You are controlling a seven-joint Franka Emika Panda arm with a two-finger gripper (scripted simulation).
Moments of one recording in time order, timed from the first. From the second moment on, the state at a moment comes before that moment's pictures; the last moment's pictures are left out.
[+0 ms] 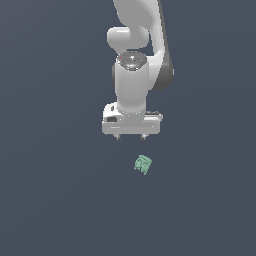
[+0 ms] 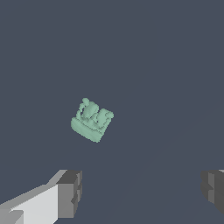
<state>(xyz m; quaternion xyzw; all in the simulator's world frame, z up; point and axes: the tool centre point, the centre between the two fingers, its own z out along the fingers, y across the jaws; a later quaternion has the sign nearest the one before) 0.019 0.011 0.189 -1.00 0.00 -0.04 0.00</state>
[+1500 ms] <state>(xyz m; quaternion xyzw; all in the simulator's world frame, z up) 0.026 0.046 0.153 -1.00 0.05 -0.01 0.00</state>
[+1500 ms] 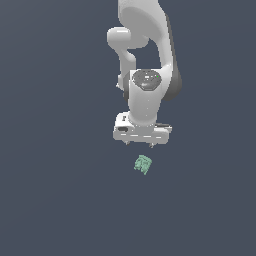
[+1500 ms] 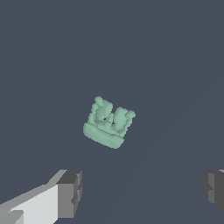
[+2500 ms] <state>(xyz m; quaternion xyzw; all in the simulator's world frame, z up) 0.057 0.068 0.096 -0.97 0.24 0.00 0.00</state>
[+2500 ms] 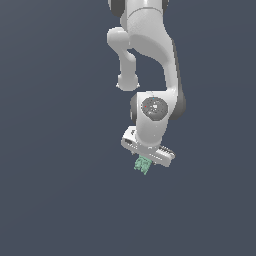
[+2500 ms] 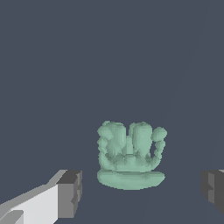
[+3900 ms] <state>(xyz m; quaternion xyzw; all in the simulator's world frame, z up) 0.059 0.070 0.041 -0.97 0.25 0.00 0.00</state>
